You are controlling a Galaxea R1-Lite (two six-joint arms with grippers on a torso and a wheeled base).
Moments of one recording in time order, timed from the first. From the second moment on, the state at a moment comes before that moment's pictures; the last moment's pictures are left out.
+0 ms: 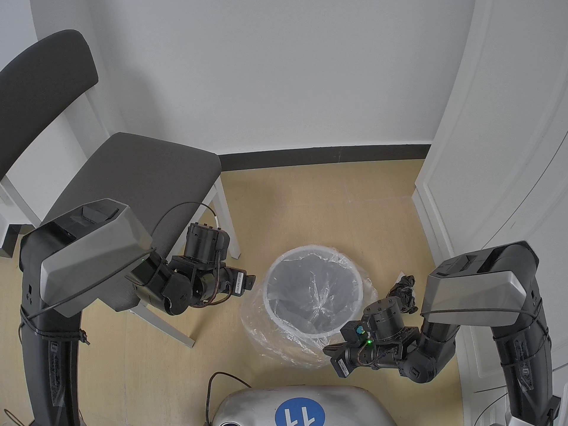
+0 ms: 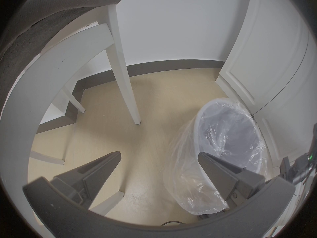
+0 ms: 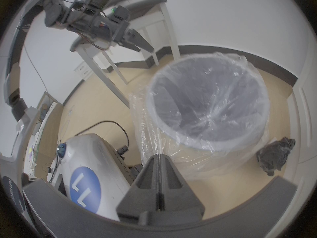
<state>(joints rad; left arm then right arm) -0.41 2.36 -1.12 -0.59 0.12 -0.07 0.58 2.49 -0.70 -1.10 0.19 -0.12</state>
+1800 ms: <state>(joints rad) -0.42 2.37 -1.12 -0.62 0.12 -0.07 0.37 2.56 -1.08 -0.82 -0.03 -0.10</state>
